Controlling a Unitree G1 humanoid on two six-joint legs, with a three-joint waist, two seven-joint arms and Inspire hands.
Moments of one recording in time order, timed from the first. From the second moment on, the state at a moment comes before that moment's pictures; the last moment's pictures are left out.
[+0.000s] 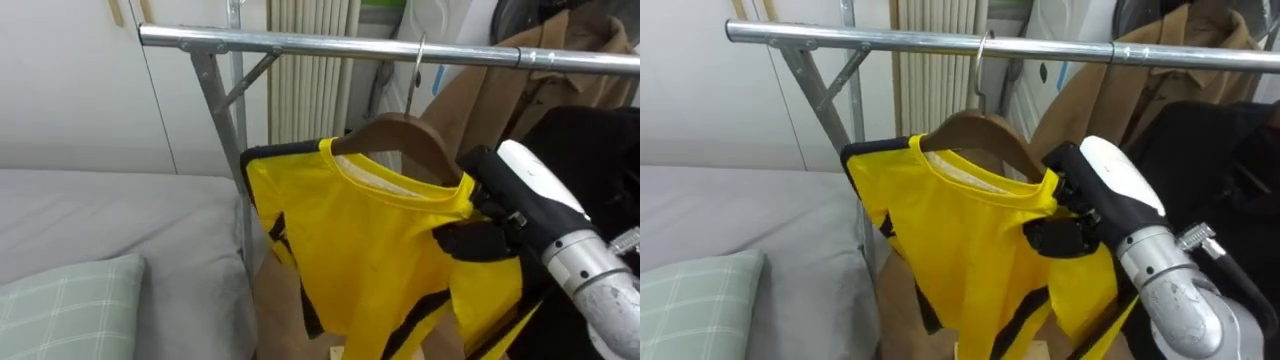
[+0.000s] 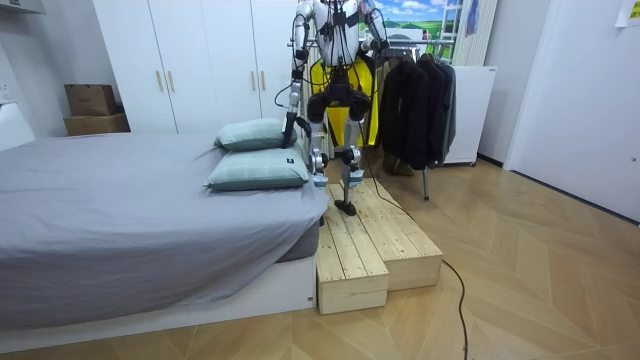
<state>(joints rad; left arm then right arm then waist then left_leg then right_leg) 0.17 0.24 0.07 1.20 0.24 0.13 0.06 -0.08 -0.45 0.02 -0.26 -0.45 0.11 0.29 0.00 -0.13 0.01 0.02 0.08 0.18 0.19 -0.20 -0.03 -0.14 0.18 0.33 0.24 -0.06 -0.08</state>
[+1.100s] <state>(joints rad) 0.16 0.25 0.07 1.14 0.25 0.10 0.04 -0.25 -0.46 0.02 0.07 -0.23 0.11 0.33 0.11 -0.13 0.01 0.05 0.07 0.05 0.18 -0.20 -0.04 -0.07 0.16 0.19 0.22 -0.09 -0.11</state>
